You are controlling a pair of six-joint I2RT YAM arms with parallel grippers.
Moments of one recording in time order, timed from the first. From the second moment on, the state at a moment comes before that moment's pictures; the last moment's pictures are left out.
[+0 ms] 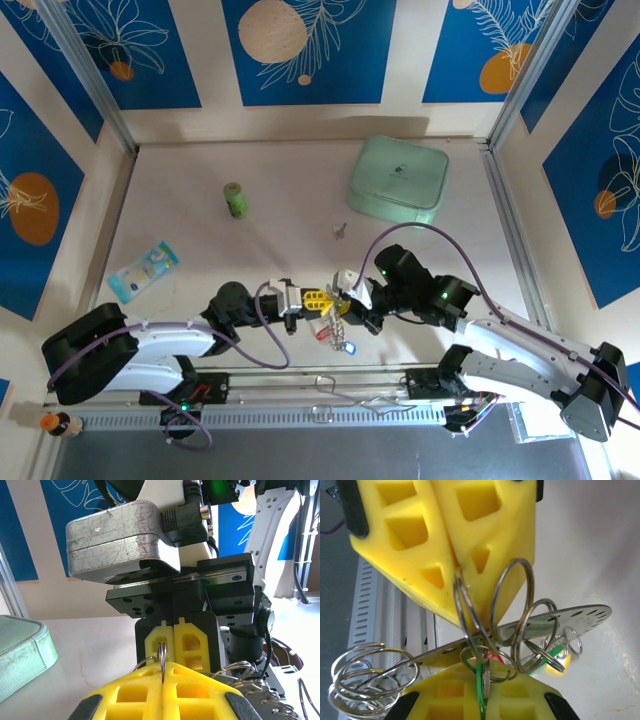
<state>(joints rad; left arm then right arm) -0.97 1.25 0.27 1.11 0.51 0.05 0.86 0.92 0.71 -0.58 -0.49 -0.29</state>
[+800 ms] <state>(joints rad) -0.97 1.23 0.27 1.06 0.53 0.06 0.84 0.64 0.64 -0.54 -0.38 -0.33</state>
